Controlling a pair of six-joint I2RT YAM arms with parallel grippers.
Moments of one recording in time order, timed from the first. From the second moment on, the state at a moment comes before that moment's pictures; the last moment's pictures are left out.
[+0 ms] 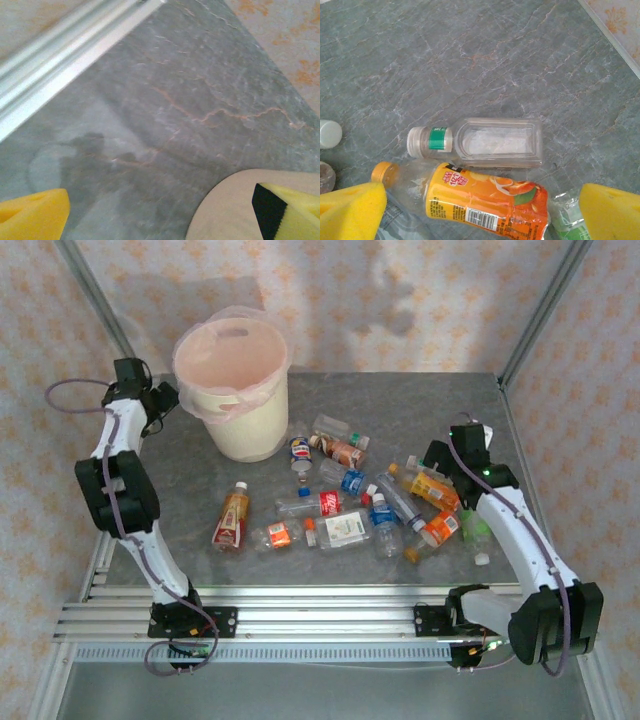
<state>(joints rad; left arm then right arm) 0.35 1.90 1.64 -0.65 -0.01 -0.58 0.16 1.14 0.96 -0.67 0.30 0.47</state>
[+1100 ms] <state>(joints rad) -0.25 1.16 0.87 -0.96 -0.06 -0.65 0.19 1.06 1.04 -0.83 0.35 0.55</state>
